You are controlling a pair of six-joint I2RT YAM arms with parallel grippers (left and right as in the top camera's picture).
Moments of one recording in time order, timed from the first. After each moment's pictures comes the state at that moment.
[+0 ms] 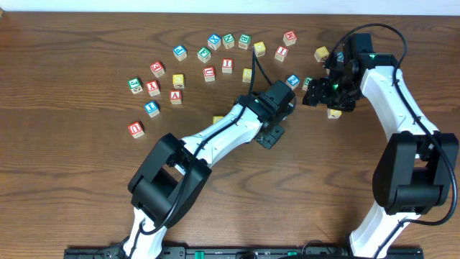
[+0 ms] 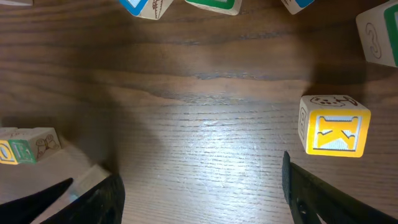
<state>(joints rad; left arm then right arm) -0.75 2.07 1.52 -0.73 0.04 -0.03 0.02 1.95 1.53 -0.98 -0.27 0.12</state>
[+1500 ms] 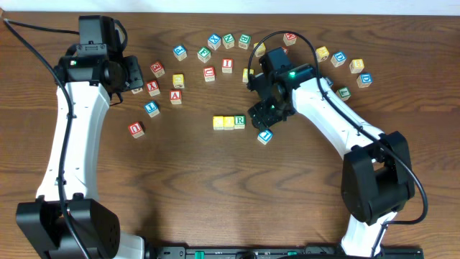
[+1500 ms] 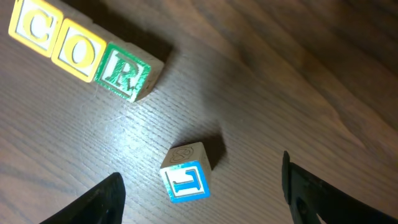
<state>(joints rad) 0.04 1.65 1.55 -0.95 -0.03 -0.21 0.44 1.97 1.53 -0.95 -0.13 -0.13</state>
